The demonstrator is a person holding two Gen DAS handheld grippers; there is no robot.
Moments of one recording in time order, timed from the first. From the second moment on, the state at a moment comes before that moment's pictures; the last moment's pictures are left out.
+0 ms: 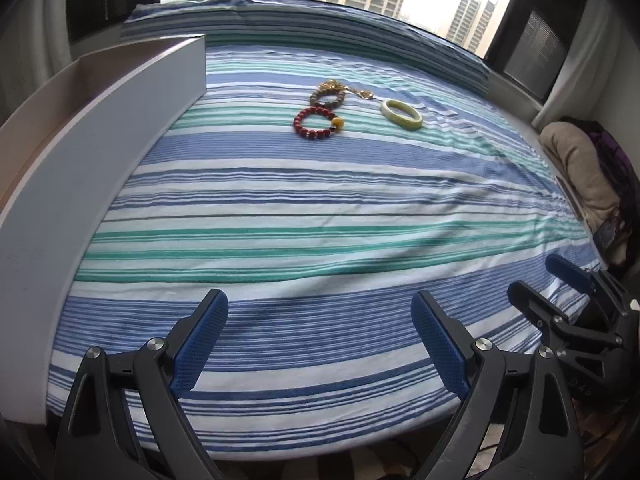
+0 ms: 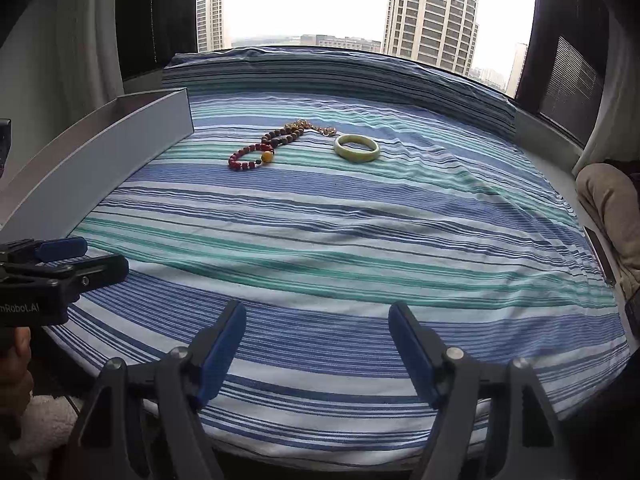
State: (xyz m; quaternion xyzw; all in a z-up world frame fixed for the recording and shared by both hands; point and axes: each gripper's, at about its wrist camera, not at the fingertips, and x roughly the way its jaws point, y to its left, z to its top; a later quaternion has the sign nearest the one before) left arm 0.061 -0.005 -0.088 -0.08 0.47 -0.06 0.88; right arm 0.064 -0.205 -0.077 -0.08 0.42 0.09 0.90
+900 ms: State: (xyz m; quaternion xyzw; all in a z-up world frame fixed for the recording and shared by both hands) left arm 0.237 -0.048 -0.076 -0.01 0.44 -0.16 0.88; right arm 0.093 -0.235 -0.115 -0.02 0.47 0.10 0.88
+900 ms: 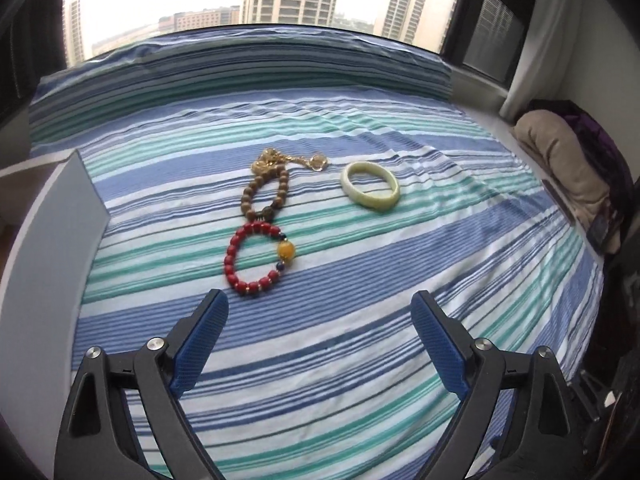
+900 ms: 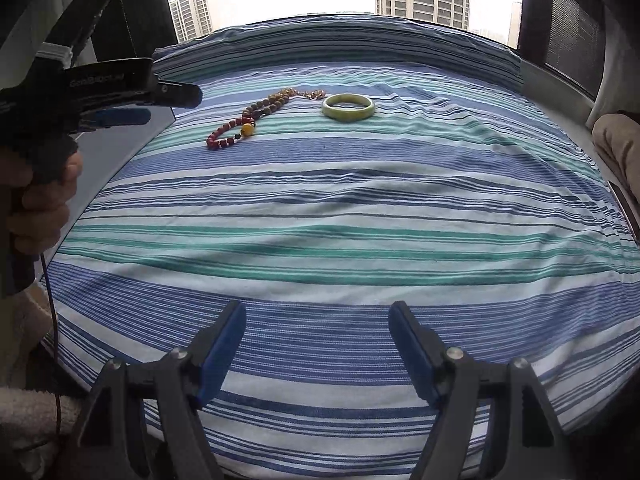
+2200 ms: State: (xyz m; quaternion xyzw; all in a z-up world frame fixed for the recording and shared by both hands) left arm 0.229 -0.035 -0.137 0.01 0.51 -0.15 0.85; right arm 0.409 -0.224 -0.098 0.07 0.54 0.23 0.81
